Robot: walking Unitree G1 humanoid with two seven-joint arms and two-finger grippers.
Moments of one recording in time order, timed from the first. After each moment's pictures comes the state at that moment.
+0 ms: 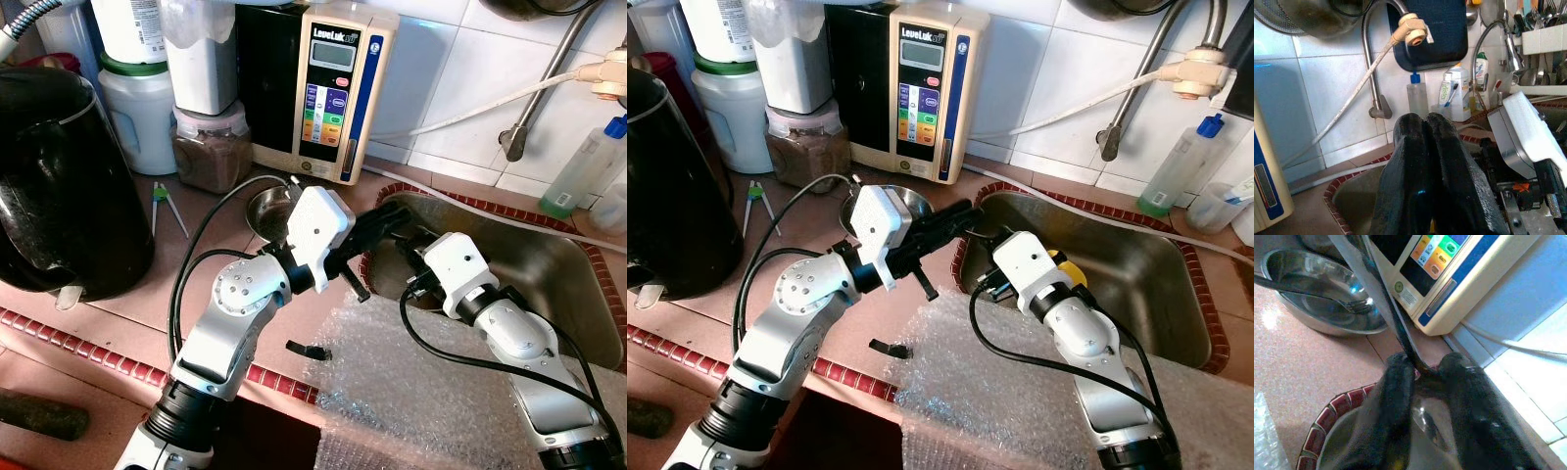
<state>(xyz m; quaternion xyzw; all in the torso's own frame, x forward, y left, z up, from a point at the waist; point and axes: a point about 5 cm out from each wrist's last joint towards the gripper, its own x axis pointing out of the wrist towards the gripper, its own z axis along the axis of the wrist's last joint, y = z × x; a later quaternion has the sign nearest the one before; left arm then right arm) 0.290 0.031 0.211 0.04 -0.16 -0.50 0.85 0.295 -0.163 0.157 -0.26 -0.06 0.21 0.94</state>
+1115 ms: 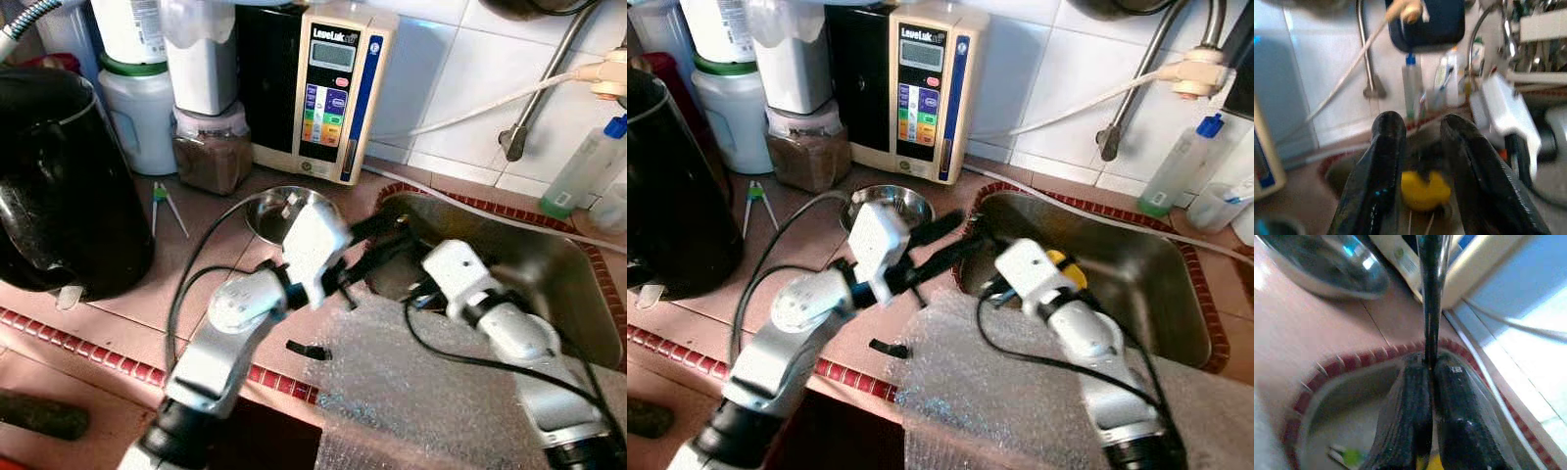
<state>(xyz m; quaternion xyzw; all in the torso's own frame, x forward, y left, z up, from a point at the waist) 0.283 0.044 0.186 0.04 -0.12 -0.50 0.86 0.300 -0.184 0.142 -0.30 -0.02 0.19 0.93</state>
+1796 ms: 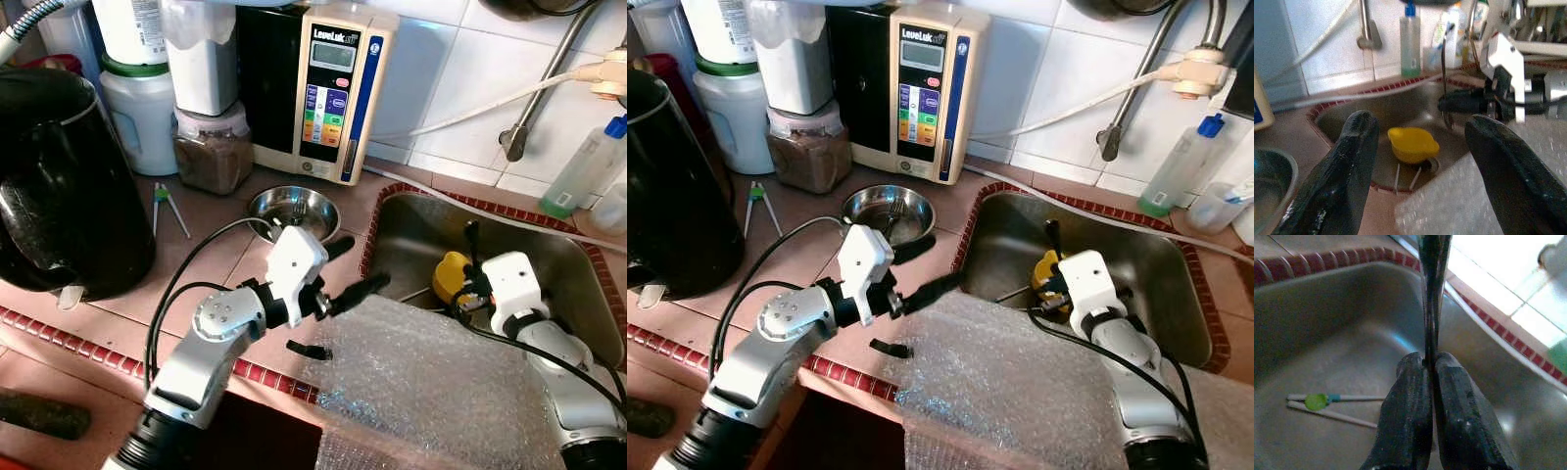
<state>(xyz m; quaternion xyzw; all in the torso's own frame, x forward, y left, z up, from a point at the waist) 0.285 0.061 0.160 0.05 -0.03 -0.51 0.86 0.300 -0.241 0.105 -0.20 0.08 0.06 0.98</state>
